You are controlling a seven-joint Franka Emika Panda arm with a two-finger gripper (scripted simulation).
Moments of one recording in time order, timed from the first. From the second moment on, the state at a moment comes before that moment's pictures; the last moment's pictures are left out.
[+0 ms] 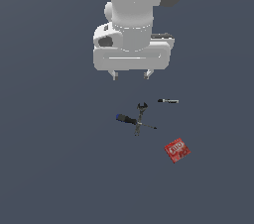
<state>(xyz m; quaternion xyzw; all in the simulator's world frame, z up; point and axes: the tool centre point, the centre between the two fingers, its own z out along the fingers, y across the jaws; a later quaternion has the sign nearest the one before) 0.005 0.013 0.333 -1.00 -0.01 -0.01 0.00</state>
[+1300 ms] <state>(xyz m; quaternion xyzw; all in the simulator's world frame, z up) 0.058 0.059 0.282 -0.99 0.13 -0.01 0.01</state>
